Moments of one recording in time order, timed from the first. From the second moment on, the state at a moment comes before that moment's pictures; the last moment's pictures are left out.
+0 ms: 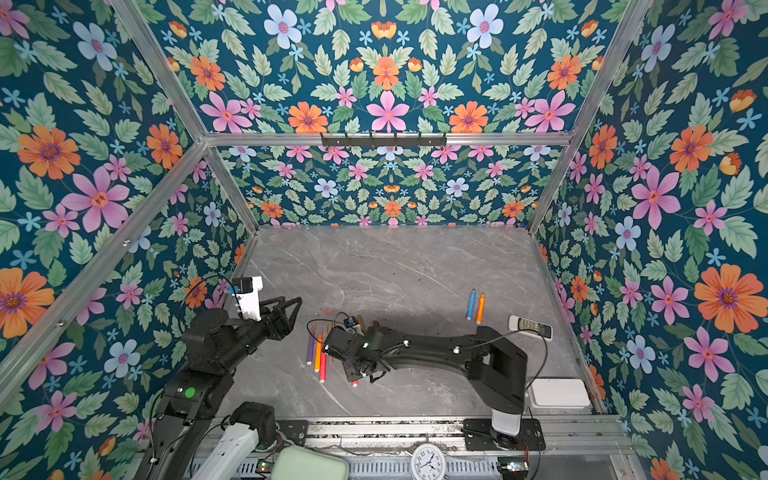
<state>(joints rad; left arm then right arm) -0.25 0.52 0.73 -0.49 0.25 -0.34 1.23 1.74 1.34 -0.78 0.18 0.79</state>
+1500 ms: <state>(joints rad) -0.31 0.96 0.65 -0.24 0.20 -0.55 0.93 1.28 0.70 -0.37 -0.01 0.65</state>
